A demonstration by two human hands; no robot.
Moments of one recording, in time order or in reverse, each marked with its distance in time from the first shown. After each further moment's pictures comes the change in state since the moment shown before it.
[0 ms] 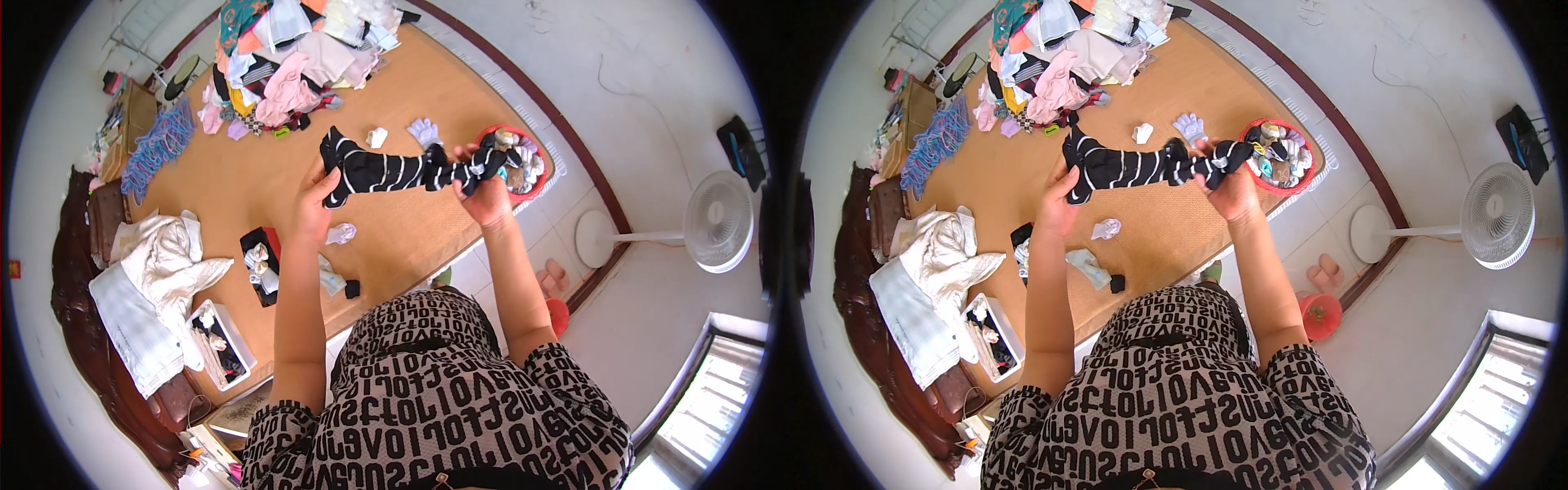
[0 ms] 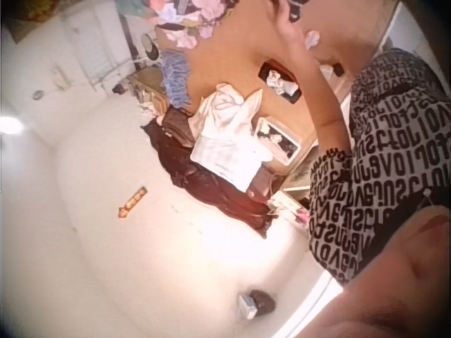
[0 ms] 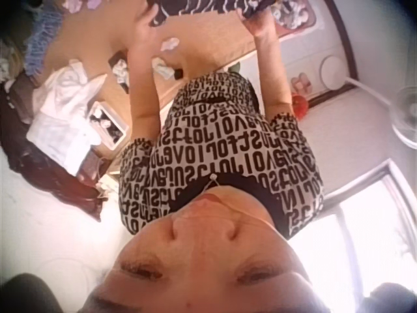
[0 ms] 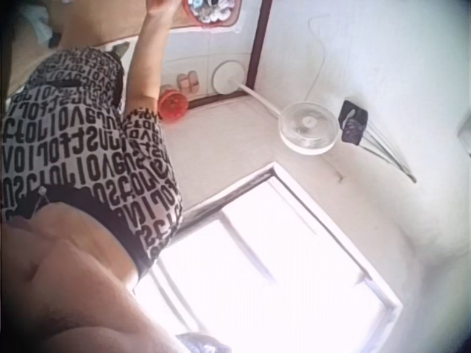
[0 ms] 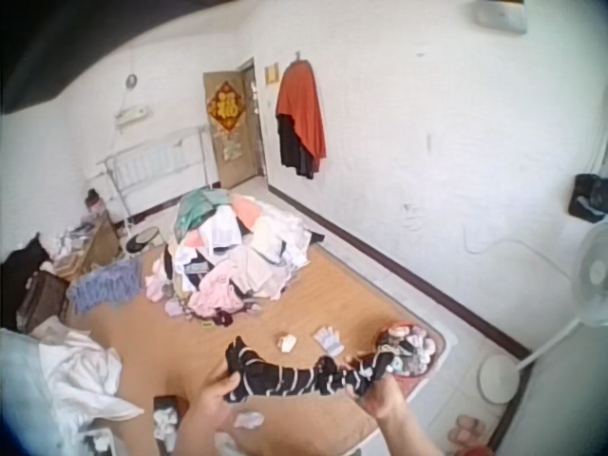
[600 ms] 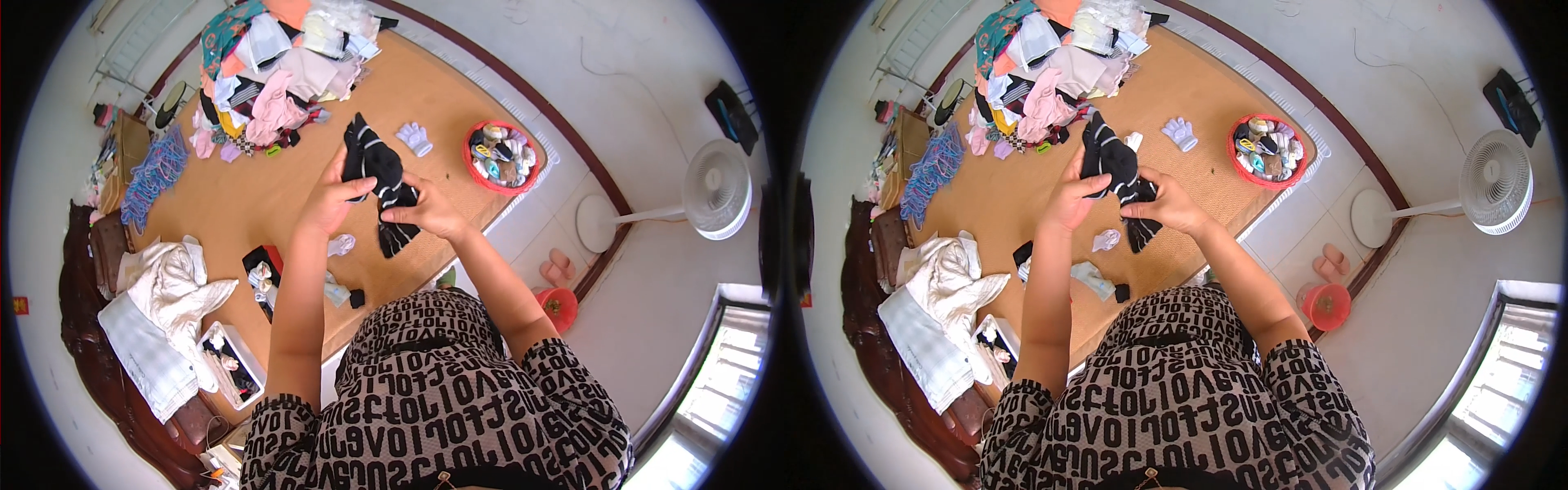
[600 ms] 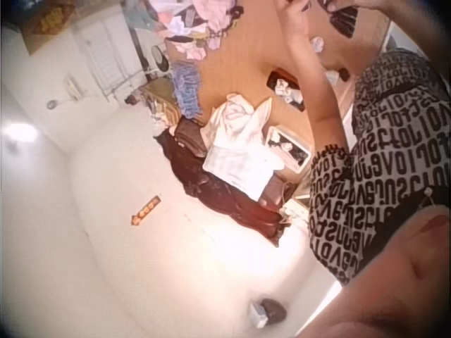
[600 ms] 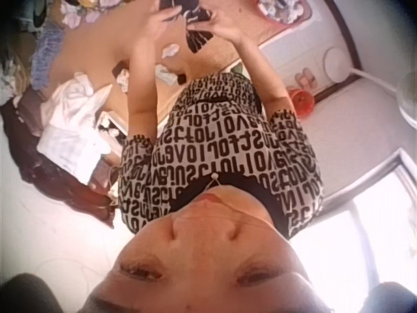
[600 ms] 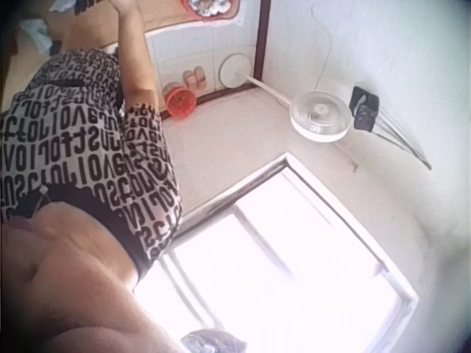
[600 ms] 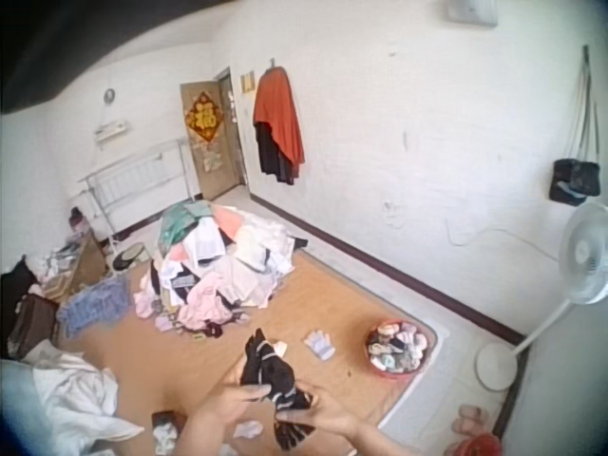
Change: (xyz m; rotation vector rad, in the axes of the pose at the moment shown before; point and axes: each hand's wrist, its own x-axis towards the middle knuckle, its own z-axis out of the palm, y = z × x) left_hand 0.028 0.005 0.040 0.084 -0.228 -0.127; right_hand -0.010 0.049 0.050 -0.976 -0.292 -0.158
